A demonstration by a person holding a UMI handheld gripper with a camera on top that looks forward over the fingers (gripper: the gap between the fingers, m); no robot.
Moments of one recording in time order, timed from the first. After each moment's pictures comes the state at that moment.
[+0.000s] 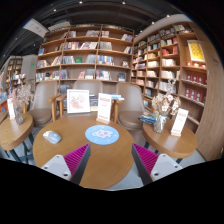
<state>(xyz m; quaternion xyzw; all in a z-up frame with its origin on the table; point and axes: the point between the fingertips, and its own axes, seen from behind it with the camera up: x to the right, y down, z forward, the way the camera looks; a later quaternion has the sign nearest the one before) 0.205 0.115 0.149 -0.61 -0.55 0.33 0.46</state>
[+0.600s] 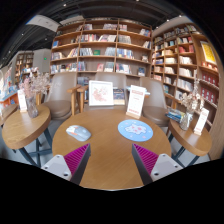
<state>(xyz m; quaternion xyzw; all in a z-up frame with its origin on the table) 0.163 -0.032 0.102 -0.59 -0.61 0.35 0.41</state>
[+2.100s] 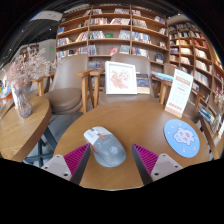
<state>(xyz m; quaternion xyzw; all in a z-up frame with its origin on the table) -0.028 -0.161 -0.003 -0.59 -0.66 0.33 0.33</state>
